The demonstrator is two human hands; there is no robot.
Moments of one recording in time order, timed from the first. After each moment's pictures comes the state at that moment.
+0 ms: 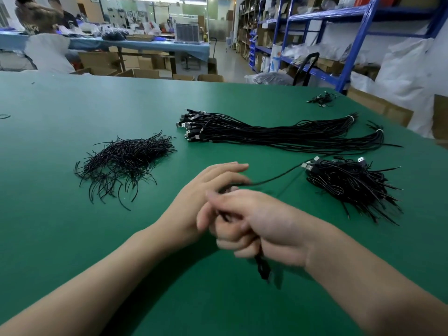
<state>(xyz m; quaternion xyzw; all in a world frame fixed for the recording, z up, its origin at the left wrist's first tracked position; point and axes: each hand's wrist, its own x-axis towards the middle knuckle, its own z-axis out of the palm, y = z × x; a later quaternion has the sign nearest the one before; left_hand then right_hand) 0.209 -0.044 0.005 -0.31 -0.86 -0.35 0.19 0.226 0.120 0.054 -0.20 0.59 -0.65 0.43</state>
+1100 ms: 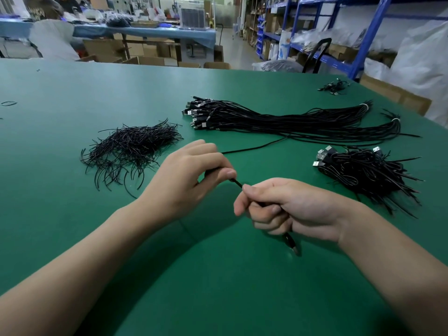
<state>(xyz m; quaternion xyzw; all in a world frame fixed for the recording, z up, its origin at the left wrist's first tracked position) 0.215 -0.066 0.030 -0.28 -0.88 -0.26 0.29 0.190 0.157 0.033 -0.21 0.62 -0.61 0.45</state>
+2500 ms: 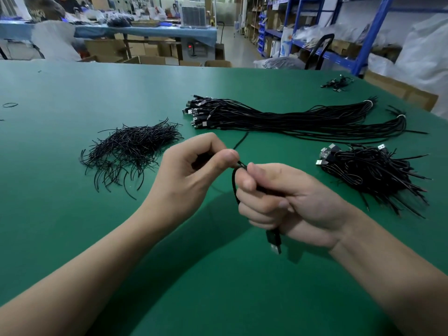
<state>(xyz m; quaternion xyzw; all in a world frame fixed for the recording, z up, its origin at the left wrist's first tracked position) 0.223 -0.045 0.034 -0.20 -0.77 -0.54 0.26 0.207 0.142 0.046 -0.31 0.44 -0.73 0.42</state>
